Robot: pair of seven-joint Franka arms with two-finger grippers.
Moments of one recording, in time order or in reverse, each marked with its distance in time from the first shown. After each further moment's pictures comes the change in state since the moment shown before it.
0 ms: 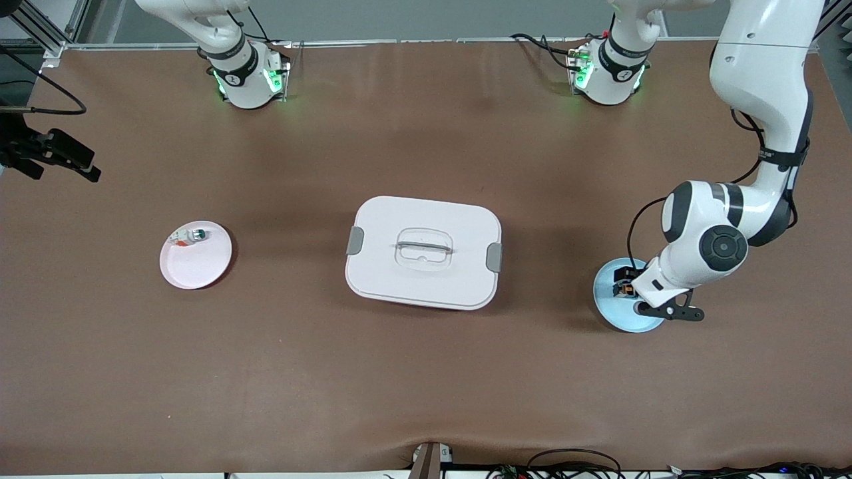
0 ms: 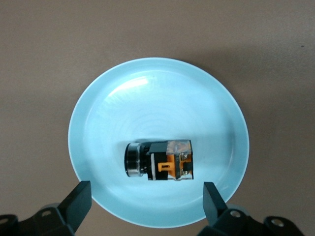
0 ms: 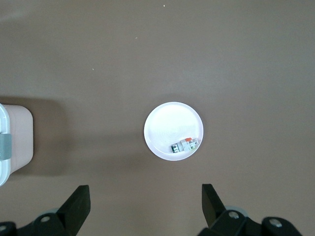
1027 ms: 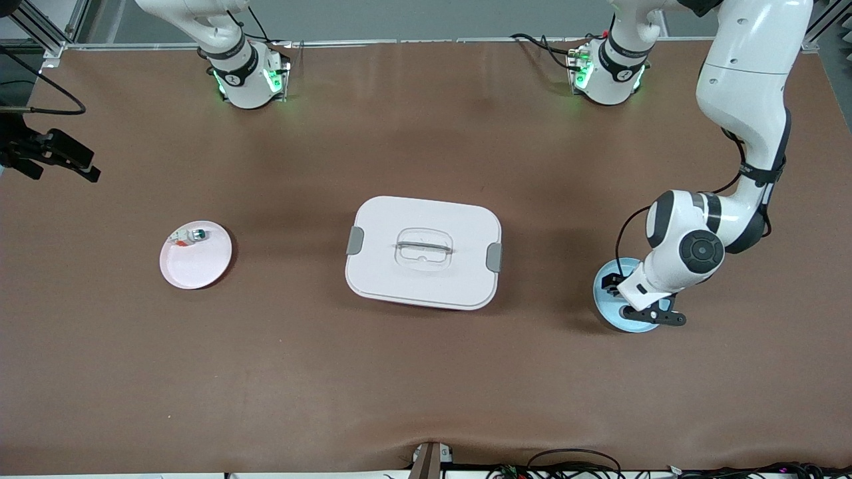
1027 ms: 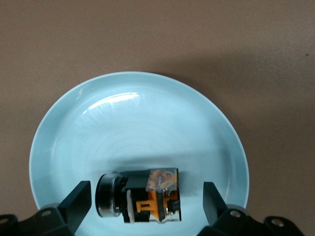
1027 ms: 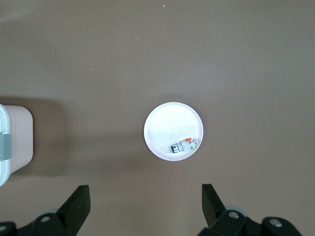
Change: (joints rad) left arm -0.005 0.070 -0.001 -0.019 0.001 0.141 0.000; right arm 0.000 0.000 0.000 0.000 0.000 0.001 0.000
